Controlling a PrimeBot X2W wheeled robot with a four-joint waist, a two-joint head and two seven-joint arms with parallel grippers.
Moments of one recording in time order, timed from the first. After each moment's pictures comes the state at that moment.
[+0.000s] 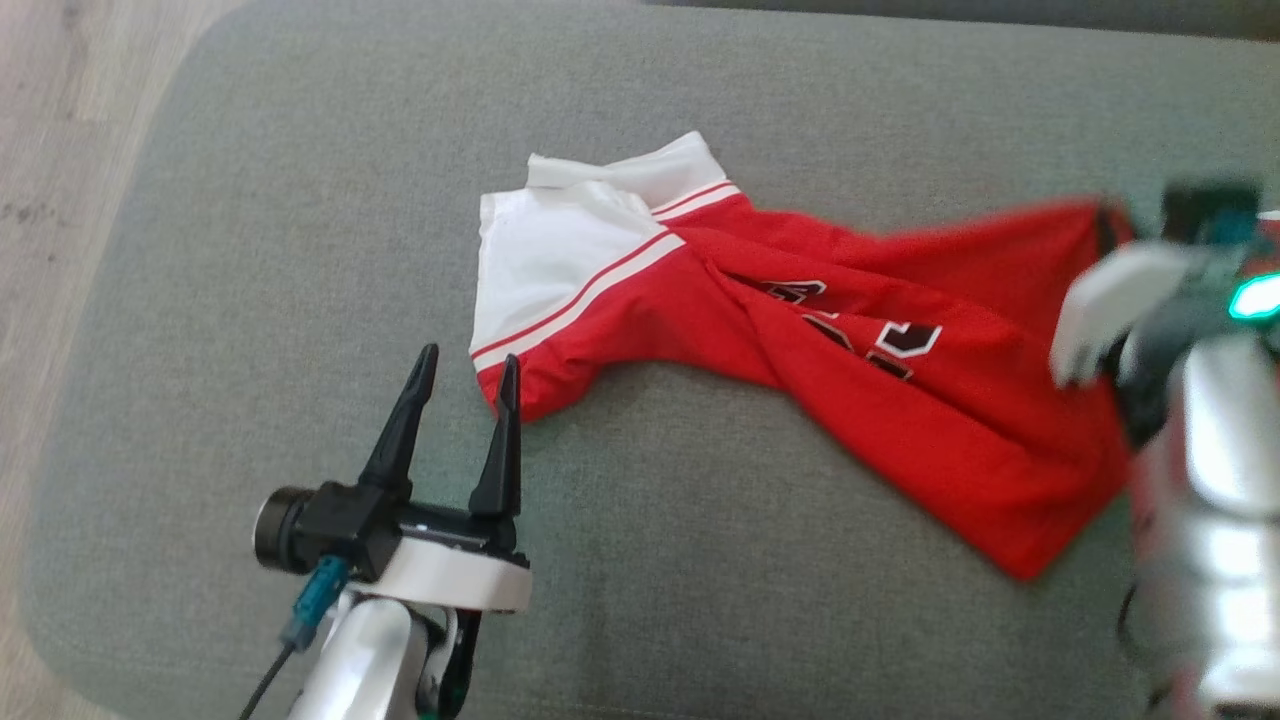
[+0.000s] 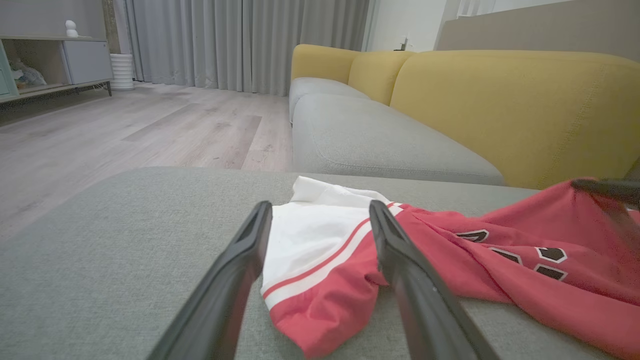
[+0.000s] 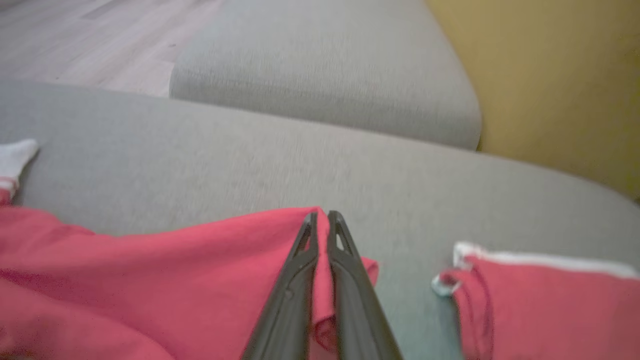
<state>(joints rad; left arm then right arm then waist) -0.19 0.05 -0.31 0.25 -0.24 -0.03 -0.26 -0.58 -0.07 -0.25 0.64 -0.25 0.13 0.19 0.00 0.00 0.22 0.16</state>
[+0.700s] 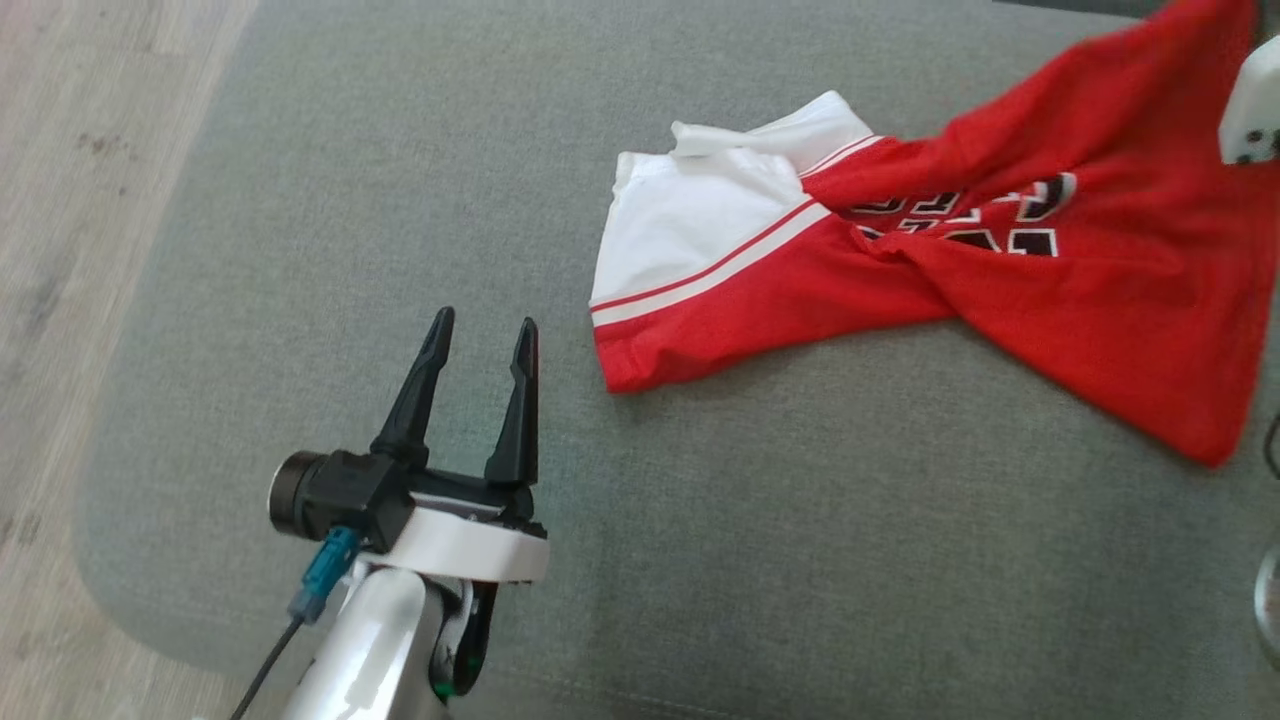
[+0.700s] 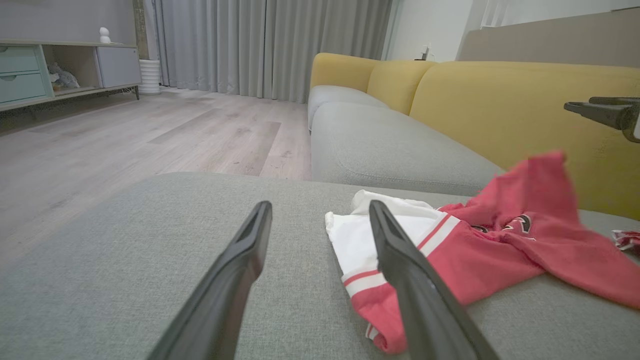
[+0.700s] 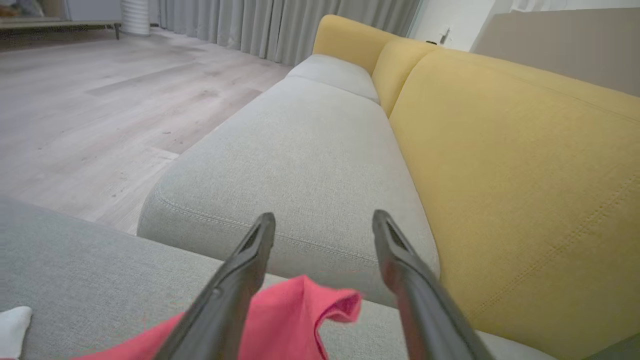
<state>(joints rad) -0.25 0.05 -0.35 0.24 -0.27 -0.02 -0.26 -1.01 -0.26 -0.26 0.92 -0.39 0.13 -0.01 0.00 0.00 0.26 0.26</state>
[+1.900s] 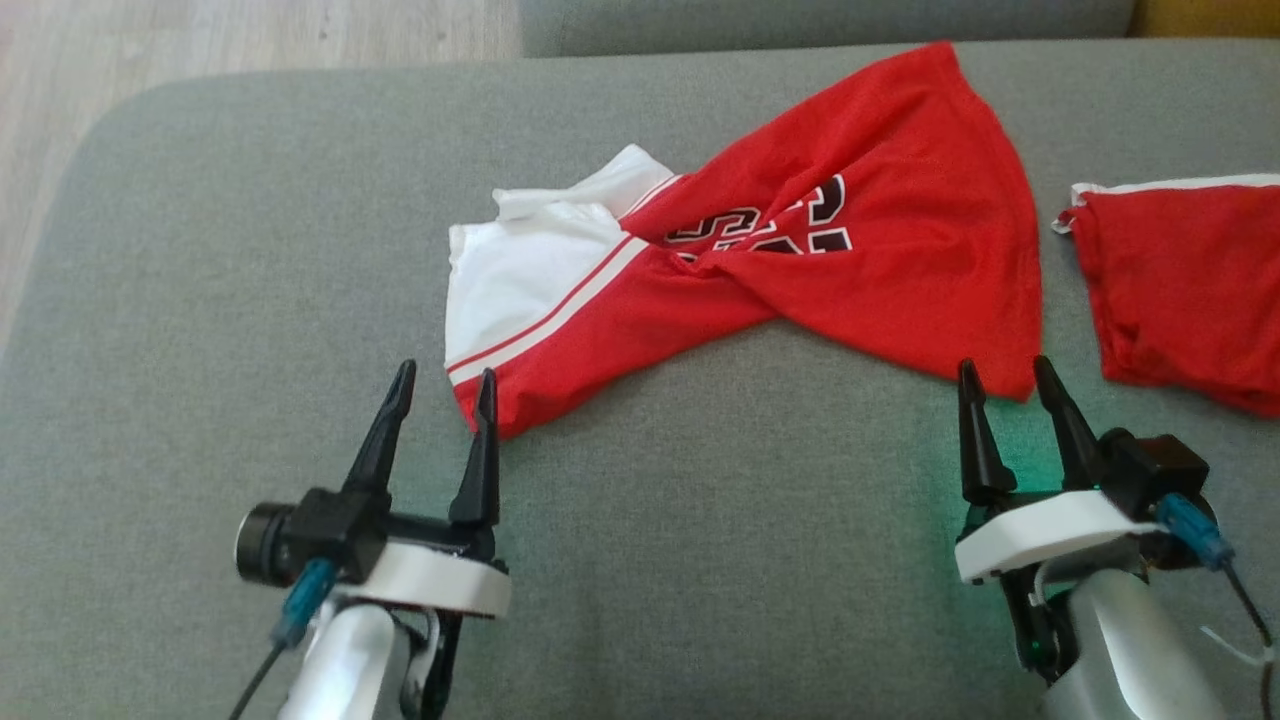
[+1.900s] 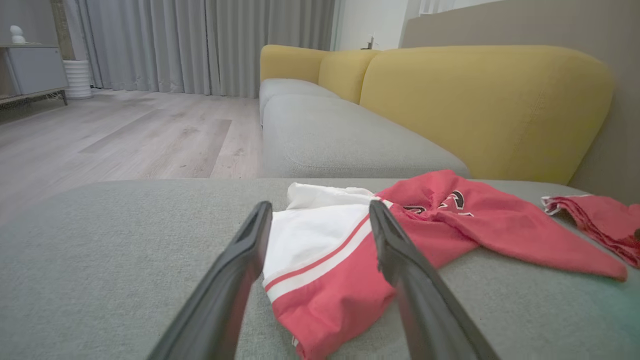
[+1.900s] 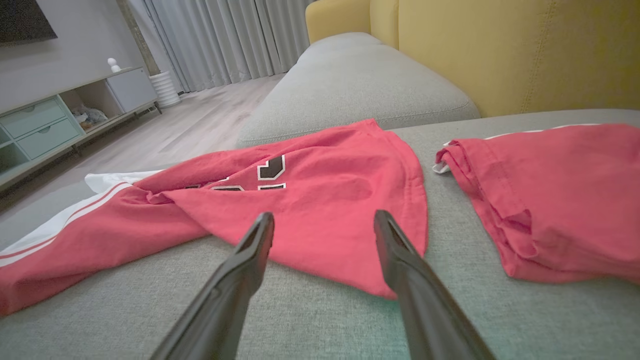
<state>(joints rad) -0.17 0.05 -0.26 0.28 -0.21 -0.04 -0.26 -0.20 -0.05 0.03 0.46 0.17 0.13 -0.25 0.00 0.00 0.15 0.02</state>
